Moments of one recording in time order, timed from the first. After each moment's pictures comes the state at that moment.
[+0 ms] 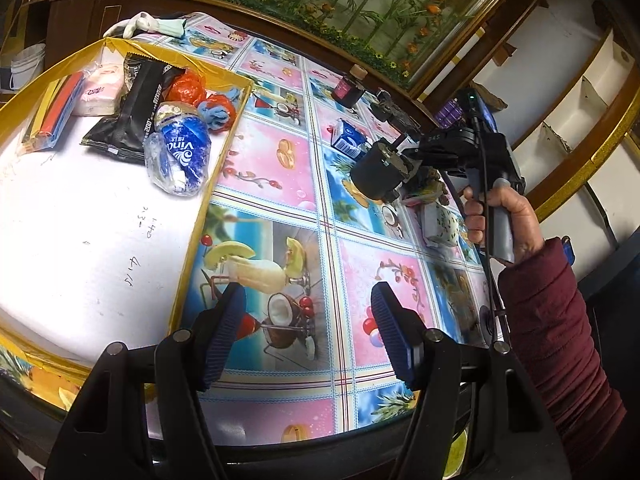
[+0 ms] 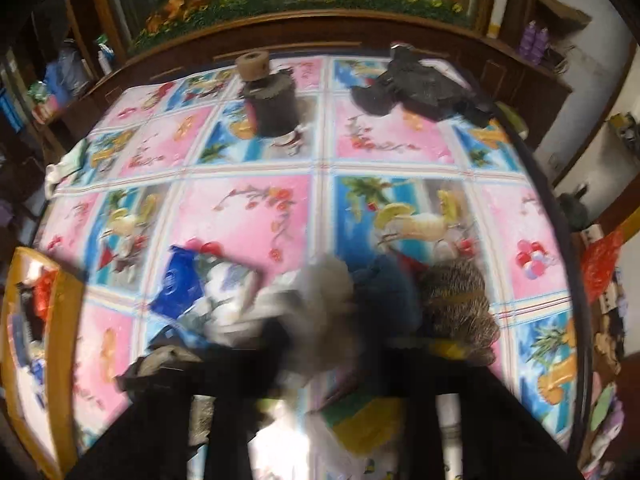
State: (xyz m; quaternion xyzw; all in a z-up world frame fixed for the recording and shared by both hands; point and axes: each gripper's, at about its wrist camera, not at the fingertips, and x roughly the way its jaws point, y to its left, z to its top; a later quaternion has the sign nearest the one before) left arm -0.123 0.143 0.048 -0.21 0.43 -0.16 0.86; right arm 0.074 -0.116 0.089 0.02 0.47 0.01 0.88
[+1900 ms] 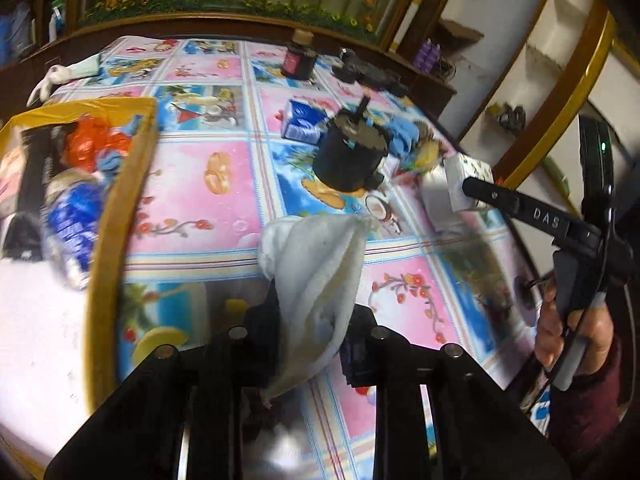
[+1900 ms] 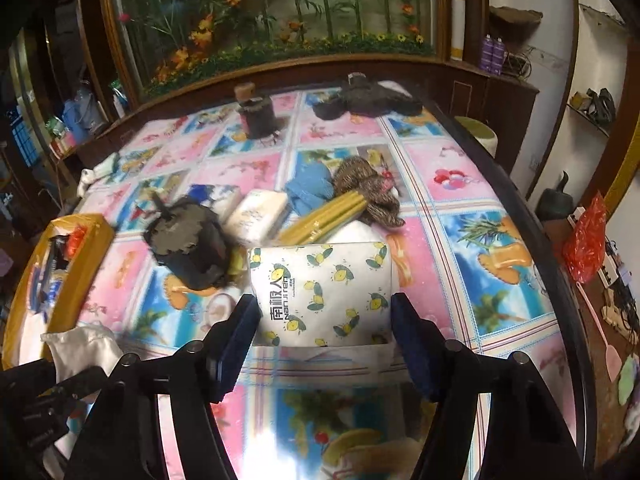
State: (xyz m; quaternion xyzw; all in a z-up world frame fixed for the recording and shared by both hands) left arm -0.067 0.081 0.047 -0.09 0.45 -0.20 0.87; right arm -0.115 -0.151 0.070 0.05 0.36 -0.01 0.93
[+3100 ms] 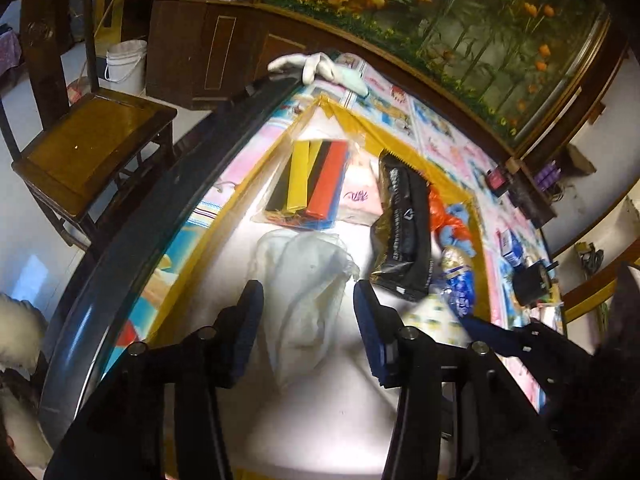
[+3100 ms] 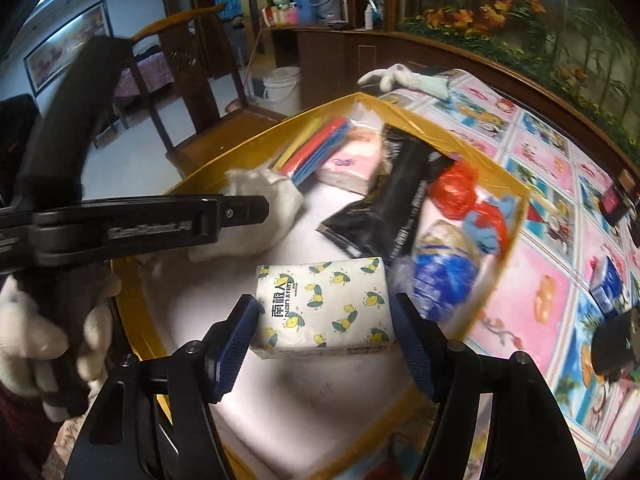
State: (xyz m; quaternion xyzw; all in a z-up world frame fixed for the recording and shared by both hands) left arm -0.077 0.338 0.037 -0.22 0.42 0.02 0.88; right arm -0.110 0.206 0.045 -0.17 0.39 0.31 0.85
